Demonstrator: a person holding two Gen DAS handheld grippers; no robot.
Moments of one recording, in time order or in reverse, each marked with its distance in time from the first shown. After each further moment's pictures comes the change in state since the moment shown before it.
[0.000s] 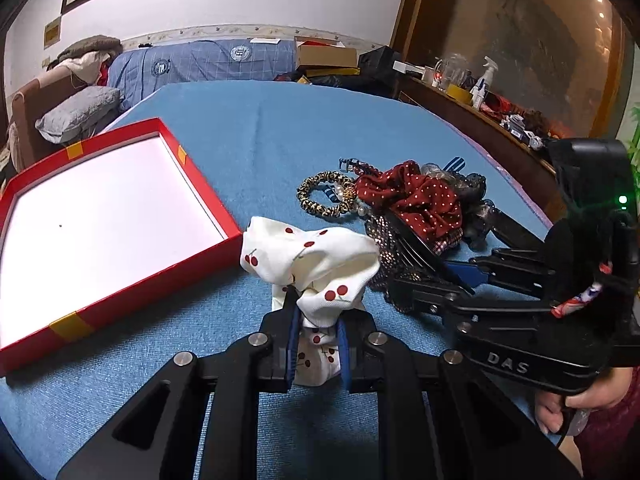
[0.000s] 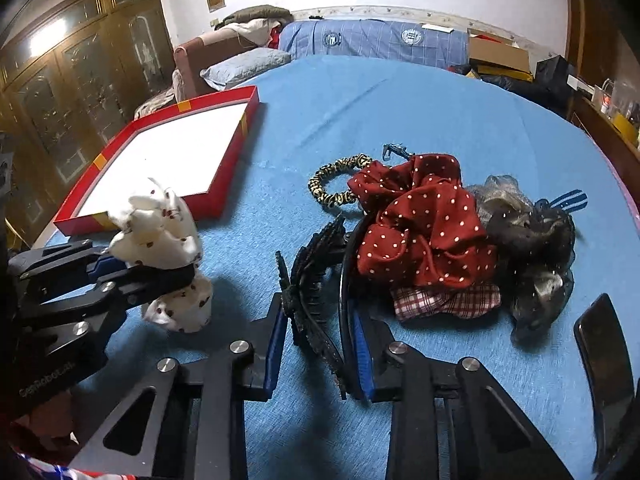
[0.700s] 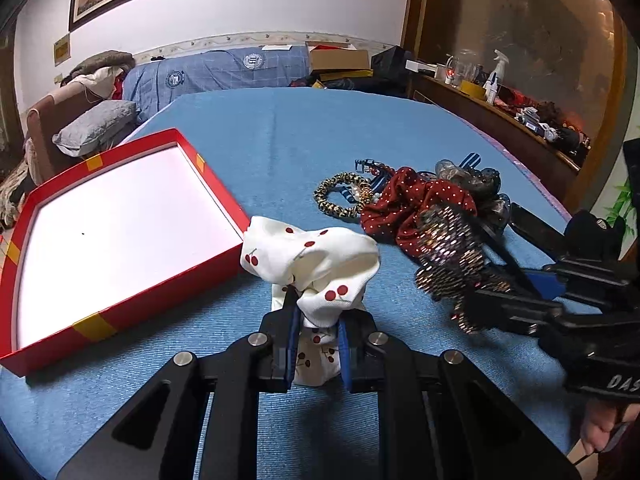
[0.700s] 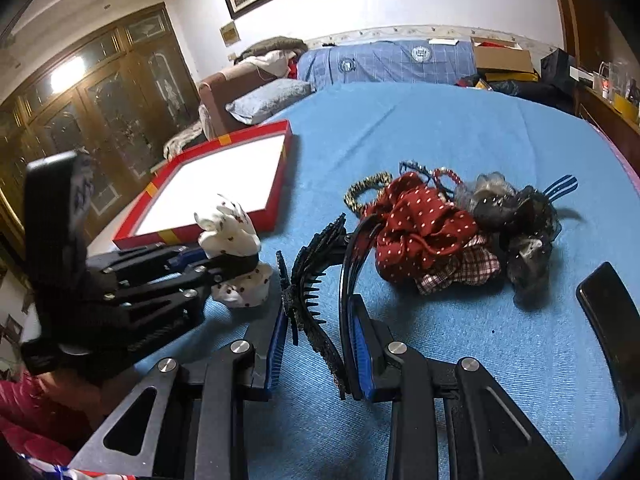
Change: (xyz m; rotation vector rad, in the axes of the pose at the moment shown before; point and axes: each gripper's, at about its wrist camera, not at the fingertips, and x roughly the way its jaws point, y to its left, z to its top) left arm -0.004 -0.005 -0.004 0.030 -0.017 0.096; right arm -0.056 0.008 -0.027 0.058 -0.118 0.132
